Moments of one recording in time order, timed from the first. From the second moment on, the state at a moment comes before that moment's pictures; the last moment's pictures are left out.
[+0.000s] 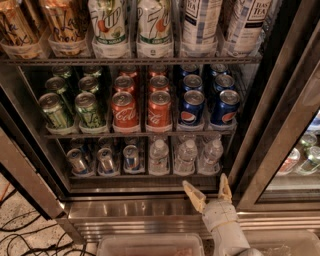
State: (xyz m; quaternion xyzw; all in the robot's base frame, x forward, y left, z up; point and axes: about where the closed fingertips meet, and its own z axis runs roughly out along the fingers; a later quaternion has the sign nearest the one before) arm 0.512 -0.175 0.623 -0.06 0.70 0.06 0.70
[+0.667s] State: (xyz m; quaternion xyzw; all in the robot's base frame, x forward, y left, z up) arm 0.512 -0.175 0.623 -0.06 0.70 0.06 0.70
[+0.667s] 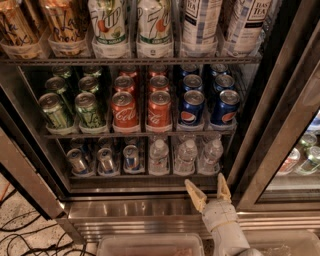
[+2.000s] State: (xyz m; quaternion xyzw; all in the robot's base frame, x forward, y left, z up) arm 0.515 -0.177 0.623 -0.05 0.70 0.05 0.71
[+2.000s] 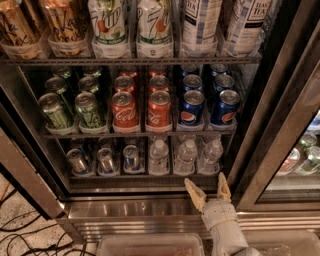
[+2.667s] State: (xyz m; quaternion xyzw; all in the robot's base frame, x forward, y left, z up) arm 0.529 -0.183 0.621 -0.03 0.70 0.04 0.71
